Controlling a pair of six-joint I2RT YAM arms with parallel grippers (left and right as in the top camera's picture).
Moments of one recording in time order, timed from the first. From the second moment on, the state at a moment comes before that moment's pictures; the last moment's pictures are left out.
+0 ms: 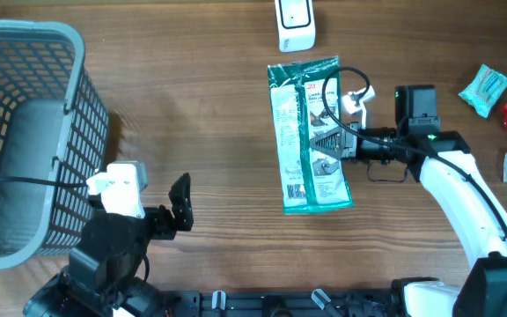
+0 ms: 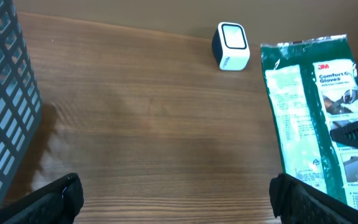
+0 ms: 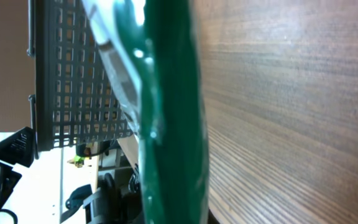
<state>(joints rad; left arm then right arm) -0.56 0.50 0.85 -0.86 -0.32 -0.42 0.07 1.45 0.90 -0.50 -1.04 0.29</state>
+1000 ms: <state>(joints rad) -0.56 0.50 0.85 -0.91 -0.32 -0.42 0.07 1.44 0.89 0.63 -1.31 0.53</state>
